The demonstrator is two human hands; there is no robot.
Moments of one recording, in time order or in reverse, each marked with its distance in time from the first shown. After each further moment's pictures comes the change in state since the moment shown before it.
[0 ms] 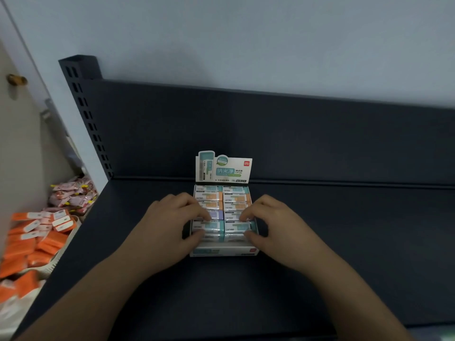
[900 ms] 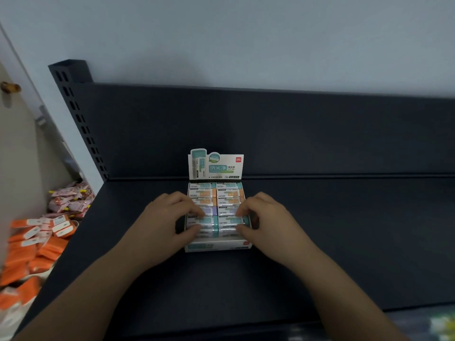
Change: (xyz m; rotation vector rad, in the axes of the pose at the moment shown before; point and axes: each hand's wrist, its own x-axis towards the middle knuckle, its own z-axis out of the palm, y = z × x) left_hand 0.000 -0.005 0.005 -0.096 0.010 0.008; right_hand -0.006 -0.008 0.007 0.096 0.085 0.106
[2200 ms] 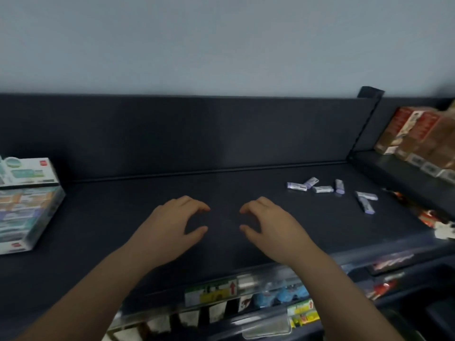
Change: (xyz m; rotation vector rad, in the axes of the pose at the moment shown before) left_hand 0.120 0.335 0.171 0.039 -0.130 0.102; right_hand -0.172 0.280 -0.218 -0.209 0.042 0.082
